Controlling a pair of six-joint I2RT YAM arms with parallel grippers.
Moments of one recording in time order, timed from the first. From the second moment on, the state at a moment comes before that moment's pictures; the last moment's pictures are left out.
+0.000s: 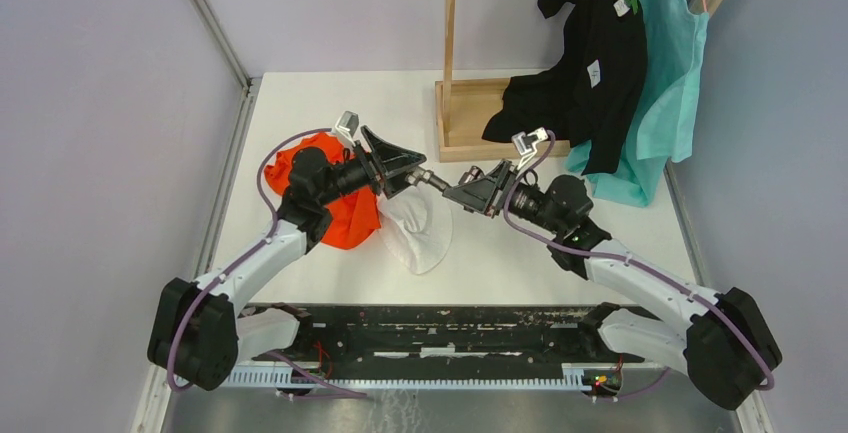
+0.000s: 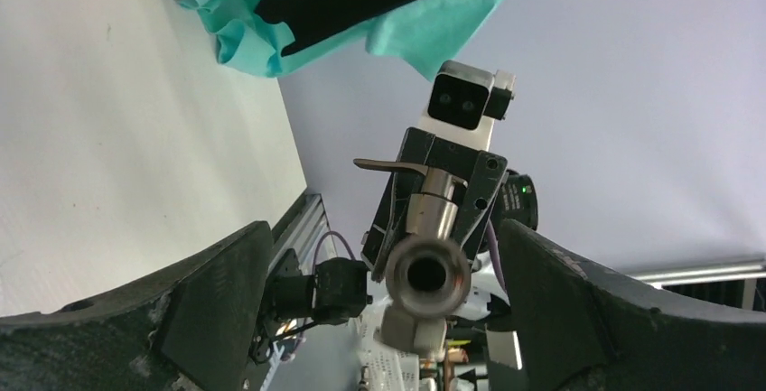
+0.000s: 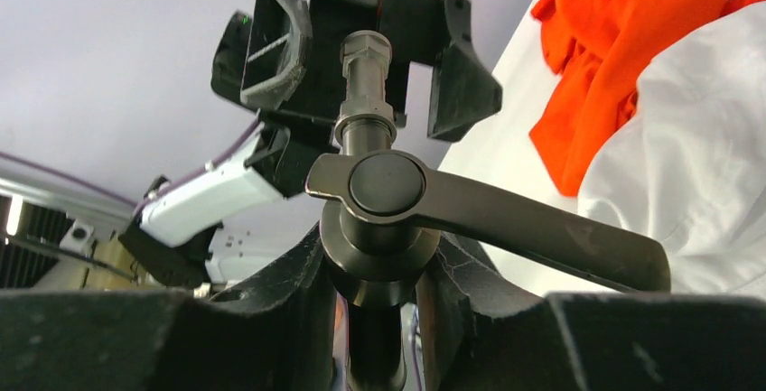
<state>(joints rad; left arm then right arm) -0.39 1.16 0.64 0.54 0.64 -1.34 0.63 1.08 0.52 0.69 -0.43 1.14</state>
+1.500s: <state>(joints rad) -0.38 1.19 0.77 0.36 1.01 -1.08 0.49 1.22 0.59 0.72 -0.78 1.45</state>
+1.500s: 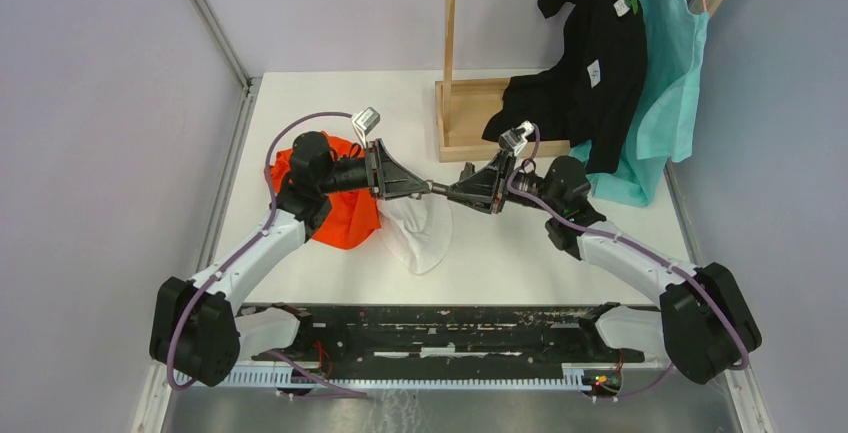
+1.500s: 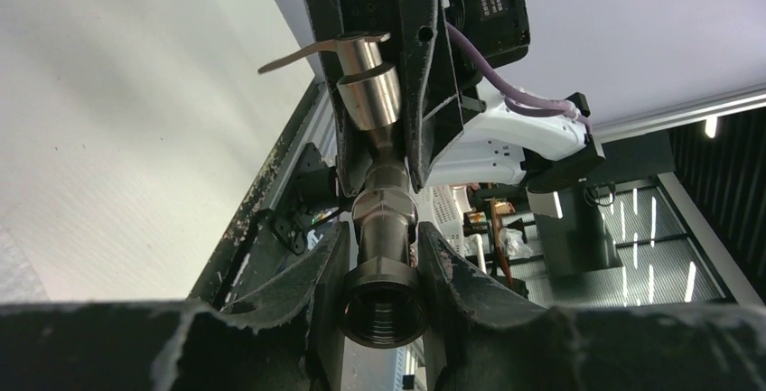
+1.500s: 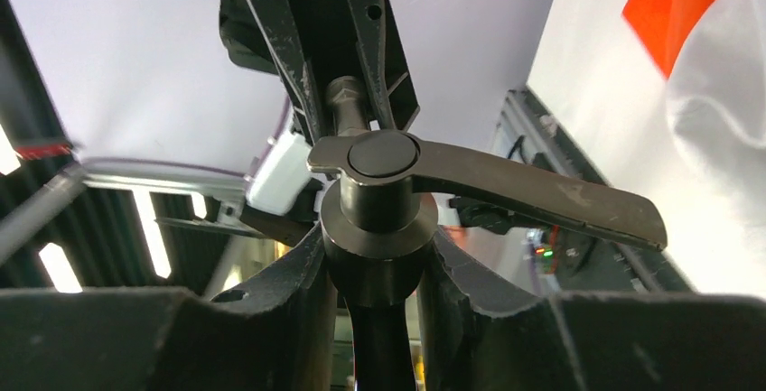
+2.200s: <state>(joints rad) -0.37 1.26 0.71 0.61 0.87 -1.22 0.46 0.92 0.93 -0.41 -0.64 0.99</state>
